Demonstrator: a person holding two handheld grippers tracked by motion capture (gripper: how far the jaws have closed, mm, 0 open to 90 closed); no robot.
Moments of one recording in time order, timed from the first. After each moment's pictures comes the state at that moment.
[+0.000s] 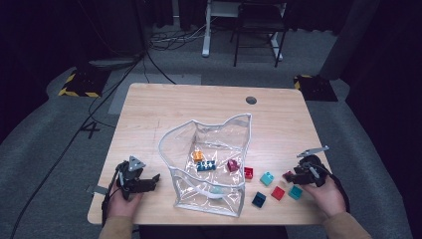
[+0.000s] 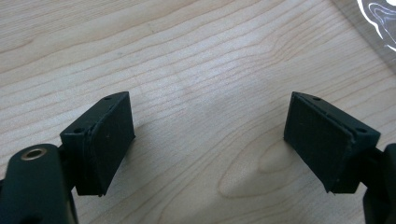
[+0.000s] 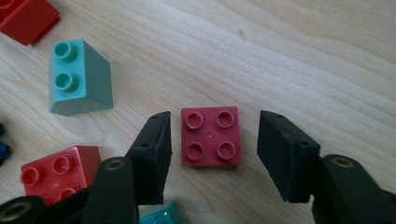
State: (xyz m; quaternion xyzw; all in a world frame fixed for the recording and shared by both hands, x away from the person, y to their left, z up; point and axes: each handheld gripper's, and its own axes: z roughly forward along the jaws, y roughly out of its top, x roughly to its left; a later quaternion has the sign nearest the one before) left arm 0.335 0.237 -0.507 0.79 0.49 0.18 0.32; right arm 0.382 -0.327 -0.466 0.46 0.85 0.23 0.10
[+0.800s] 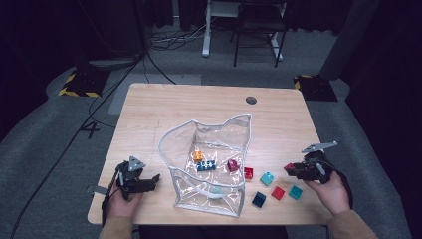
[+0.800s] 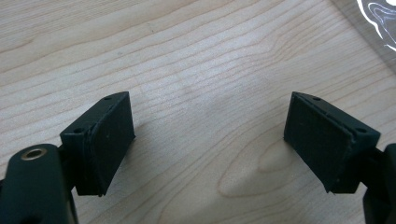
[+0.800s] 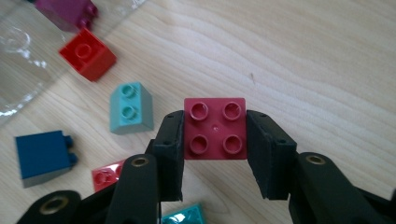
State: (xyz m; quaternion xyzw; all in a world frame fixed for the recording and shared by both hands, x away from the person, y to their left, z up) left arm 0.335 0.237 -0.507 0.79 0.49 0.18 0.32; right arm 0.376 -0.325 -0.428 0.45 0.84 0.28 0.10
